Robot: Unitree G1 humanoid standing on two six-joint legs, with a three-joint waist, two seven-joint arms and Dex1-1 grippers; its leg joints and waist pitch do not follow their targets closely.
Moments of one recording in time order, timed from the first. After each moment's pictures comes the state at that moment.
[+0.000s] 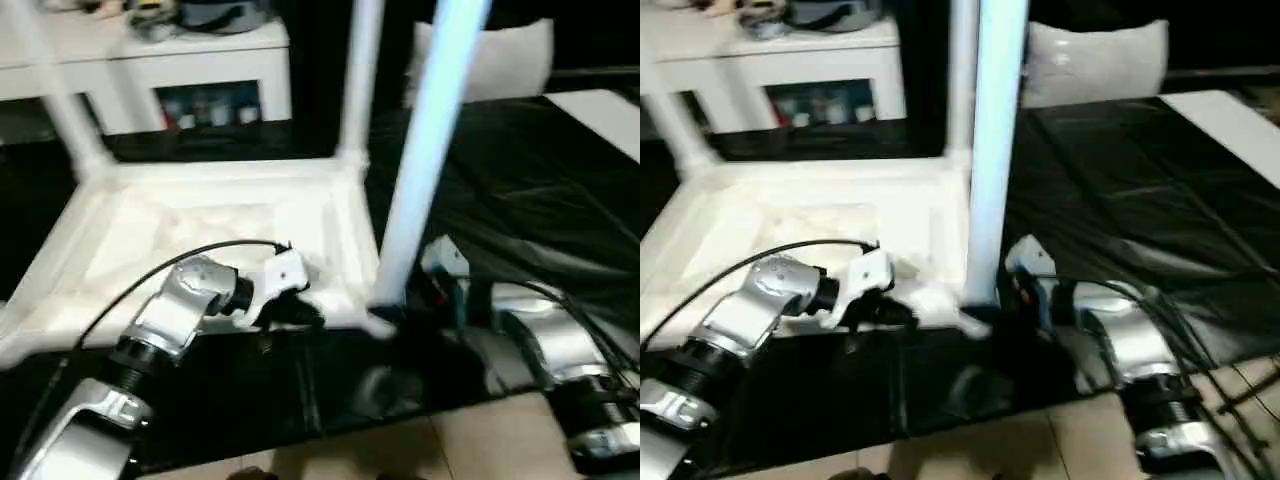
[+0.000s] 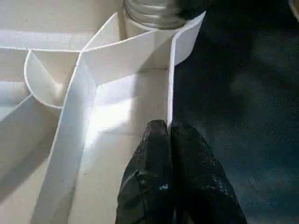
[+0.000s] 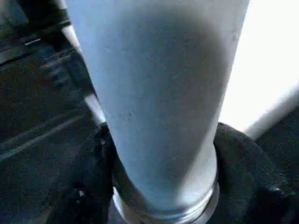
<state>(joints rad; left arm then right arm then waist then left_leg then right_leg) -0.54 0.34 -0.34 0.41 0.04 0.28 -1.13 -0.42 -0.35 0.12 0.42 0.16 0.23 0.99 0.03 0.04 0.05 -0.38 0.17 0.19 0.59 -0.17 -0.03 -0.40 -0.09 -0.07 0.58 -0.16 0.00</state>
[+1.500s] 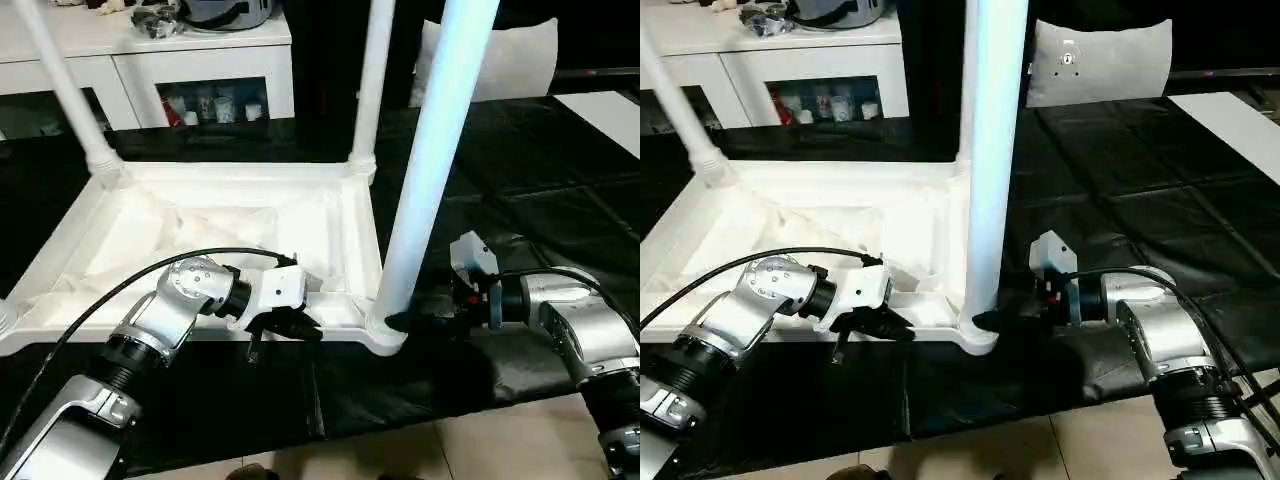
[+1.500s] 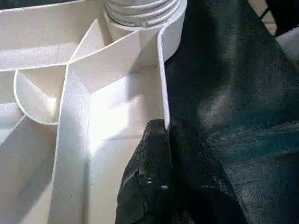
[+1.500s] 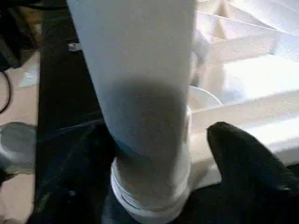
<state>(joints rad) -0.57 0.45 -0.42 0.48 0.04 -0.02 -1.35 -0.41 -0.53 0.14 0.33 0.25 0.17 1.37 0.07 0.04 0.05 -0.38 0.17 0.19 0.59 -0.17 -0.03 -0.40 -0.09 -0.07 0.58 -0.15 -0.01</state>
